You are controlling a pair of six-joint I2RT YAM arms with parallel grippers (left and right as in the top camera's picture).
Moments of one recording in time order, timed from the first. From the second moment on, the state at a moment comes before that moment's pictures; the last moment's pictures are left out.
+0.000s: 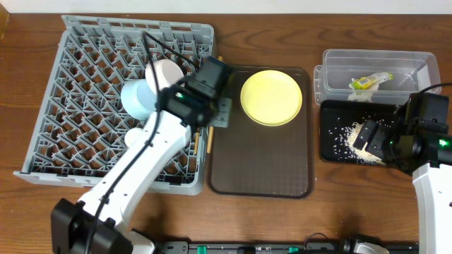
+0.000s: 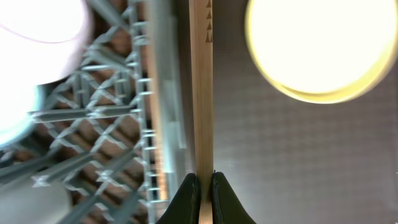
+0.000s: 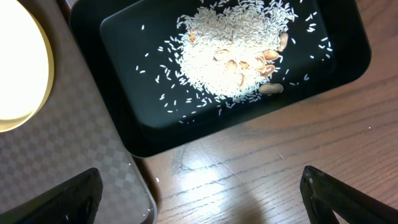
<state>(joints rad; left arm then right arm) -0.50 1.58 1.39 -0.97 -0.09 -0.34 -0.21 1.19 1.07 -1.11 -0.01 0.30</state>
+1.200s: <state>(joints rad) -0.30 1.65 1.38 -0.91 -0.04 -0.27 -0.21 1.19 1.07 -1.12 -0.01 0.30</state>
